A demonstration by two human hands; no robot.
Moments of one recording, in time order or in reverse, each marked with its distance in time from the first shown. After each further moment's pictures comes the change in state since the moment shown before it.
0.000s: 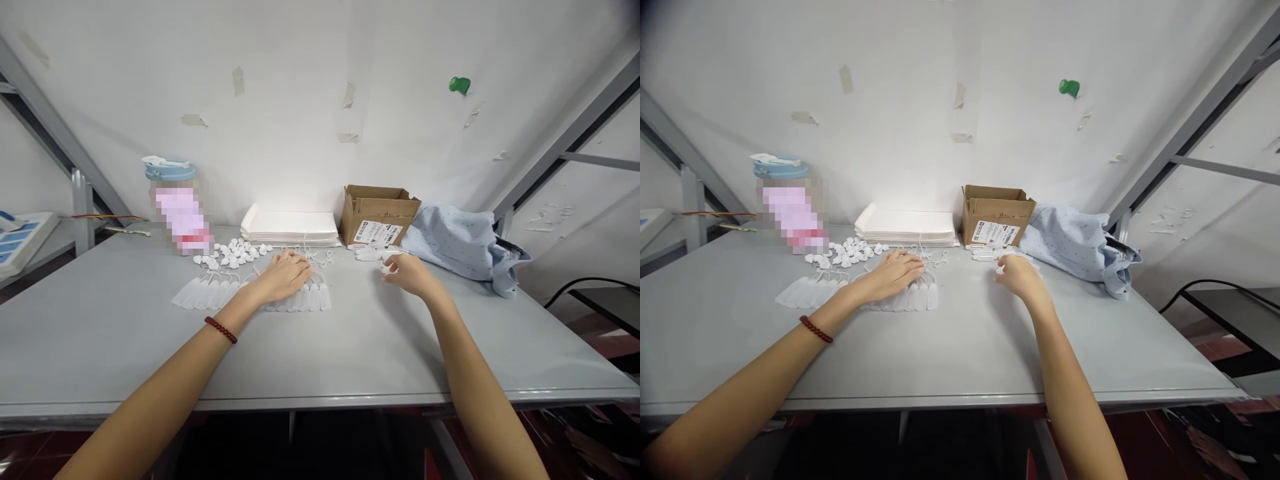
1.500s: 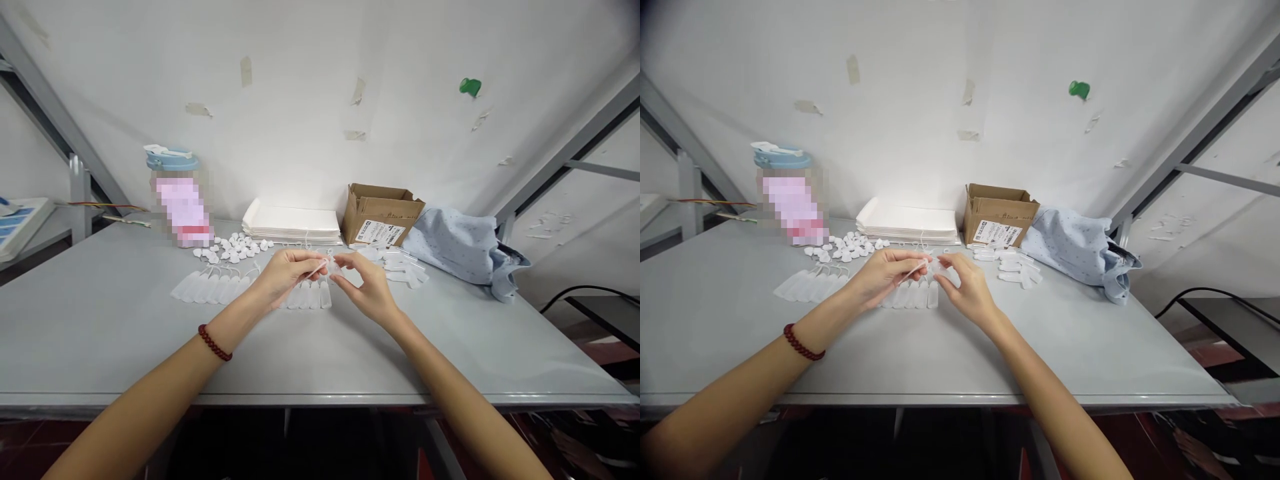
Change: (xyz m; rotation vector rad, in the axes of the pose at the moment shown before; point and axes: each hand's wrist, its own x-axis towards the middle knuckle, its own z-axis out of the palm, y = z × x) left_hand -0.015 0.043 -0.012 -1.337 0.206 -0.229; right_hand -0.034 -0.069 0.045 0.526 0.513 -0.862
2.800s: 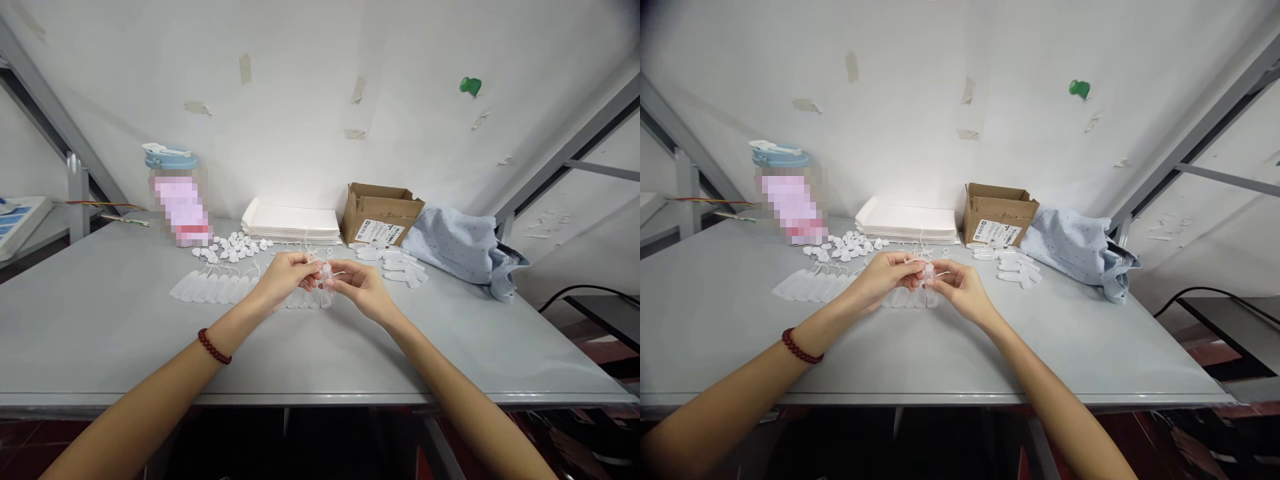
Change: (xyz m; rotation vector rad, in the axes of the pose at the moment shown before) left_hand -0.003 -0.003 0.004 0.195 0.086 -0.023; right_hand 0.000 -0.014 0.001 0.751 -0.181 0.569
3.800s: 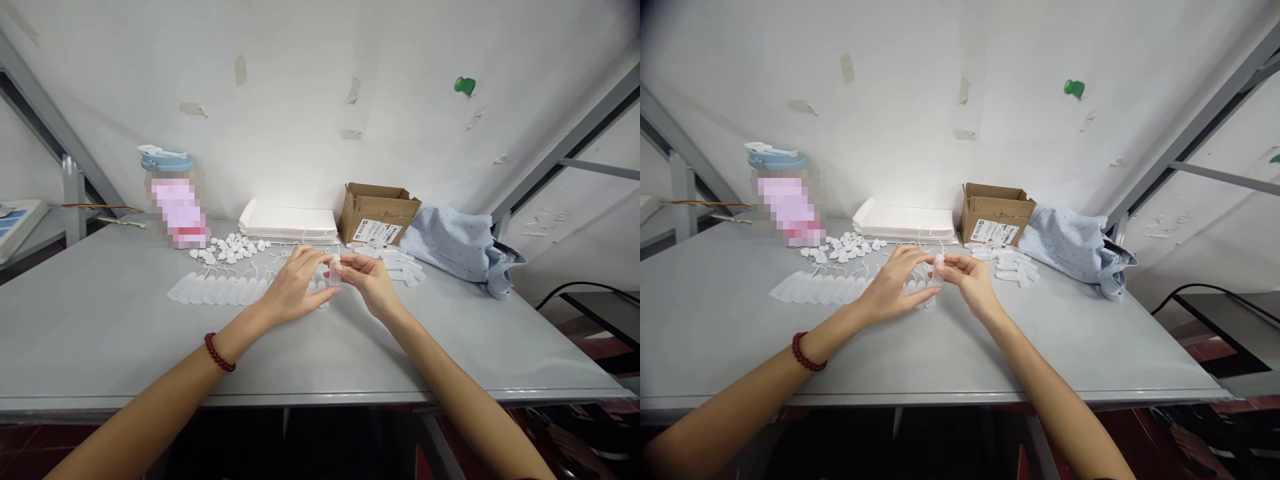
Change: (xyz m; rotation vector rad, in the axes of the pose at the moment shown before) left_hand -0.003 -0.014 0.006 0.799 0.012 0.877; right_hand 0.004 -0.007 -0.005 0.238 0.157 0.078
